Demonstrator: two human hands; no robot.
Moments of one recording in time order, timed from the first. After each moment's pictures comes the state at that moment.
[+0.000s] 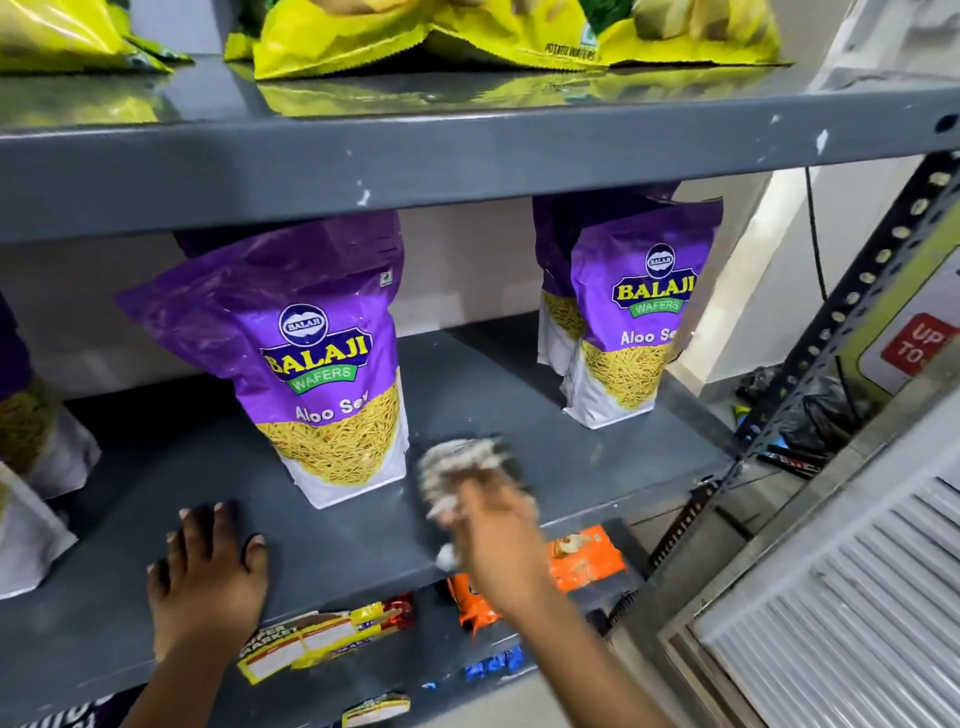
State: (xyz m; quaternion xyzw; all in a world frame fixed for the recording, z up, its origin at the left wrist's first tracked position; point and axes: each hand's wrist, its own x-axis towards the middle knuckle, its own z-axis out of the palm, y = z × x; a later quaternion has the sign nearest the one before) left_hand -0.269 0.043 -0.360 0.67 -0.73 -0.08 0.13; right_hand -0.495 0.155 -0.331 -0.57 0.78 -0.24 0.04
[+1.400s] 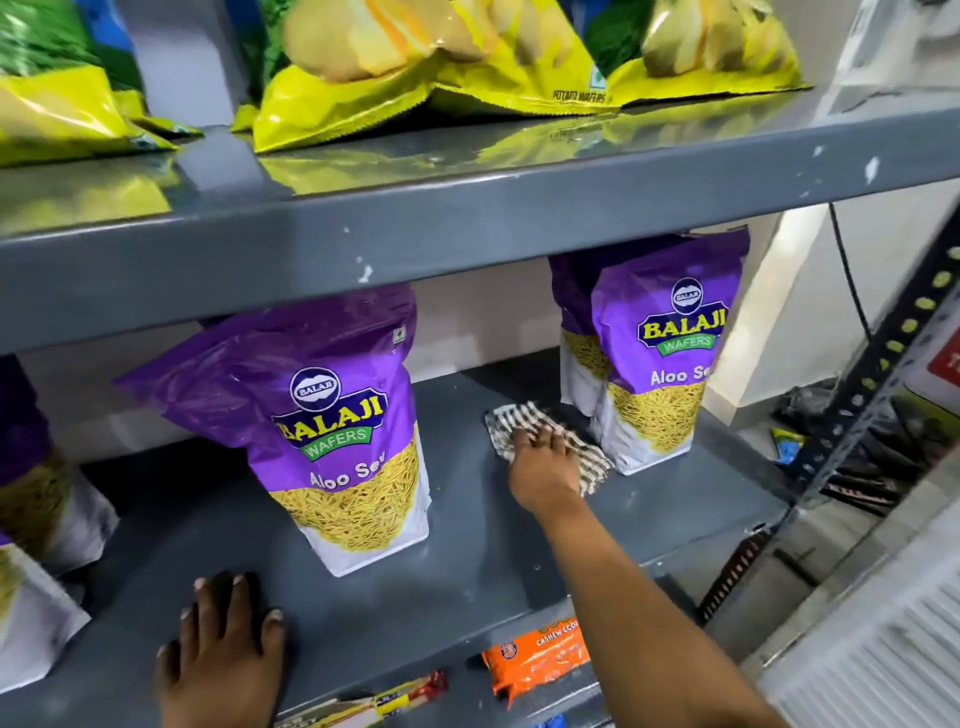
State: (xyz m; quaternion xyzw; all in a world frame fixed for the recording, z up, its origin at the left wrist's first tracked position) left_hand -0.274 0.034 -0.360 0.71 -0.68 -0.11 0.17; right_hand -0.579 0.041 -0.321 -0.45 0.88 -0.03 0.13
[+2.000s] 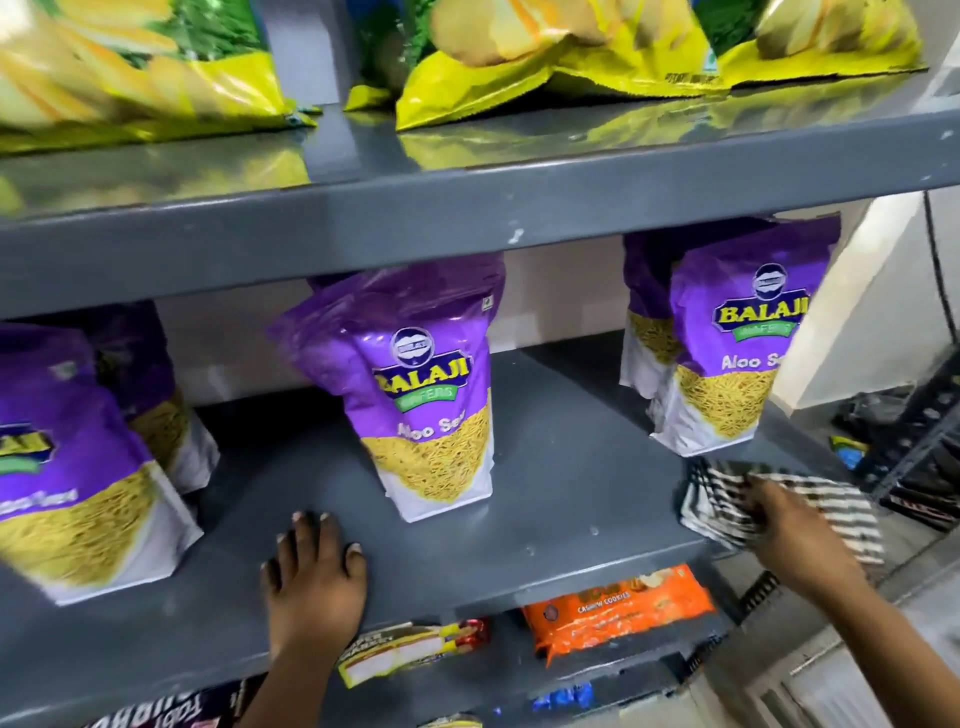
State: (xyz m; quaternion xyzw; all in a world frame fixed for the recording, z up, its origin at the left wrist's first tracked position) left_hand -0.259 0.045 -0.352 0.68 -0.72 -0.09 0.11; right_hand -0.655 0.205 -0.333 -0.39 0.90 -0.14 0.12
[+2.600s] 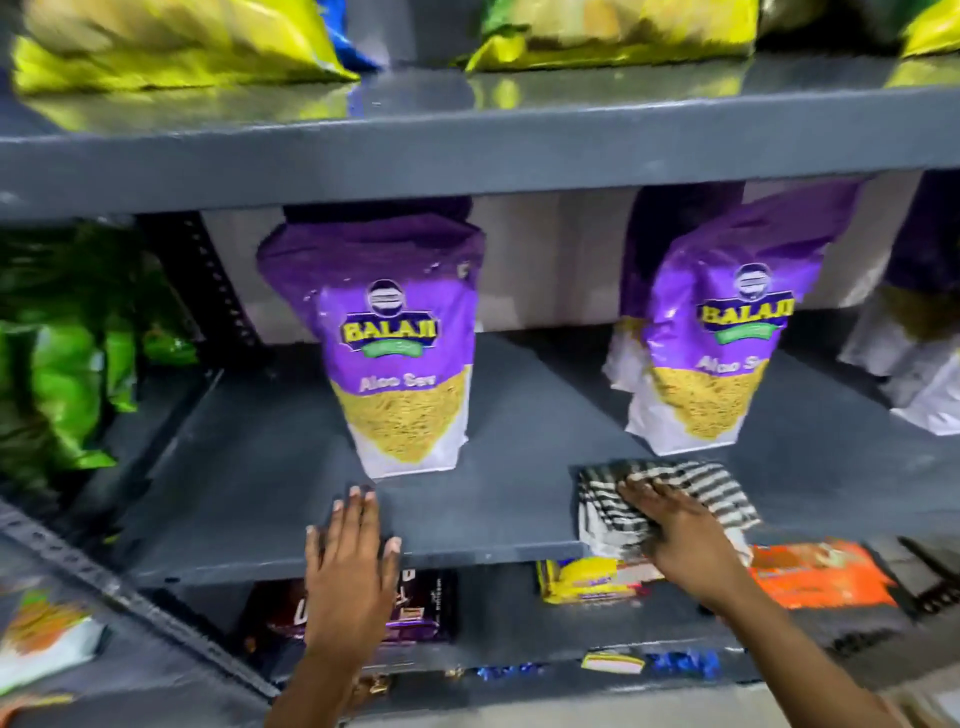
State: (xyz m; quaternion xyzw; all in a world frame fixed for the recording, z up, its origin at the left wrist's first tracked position) left_hand 0.011 0.029 -0.374 0.64 -0.76 -0.07 0.13; right_hand -0.313 0.098 -0.350 -0.63 0.75 -0.16 0.15
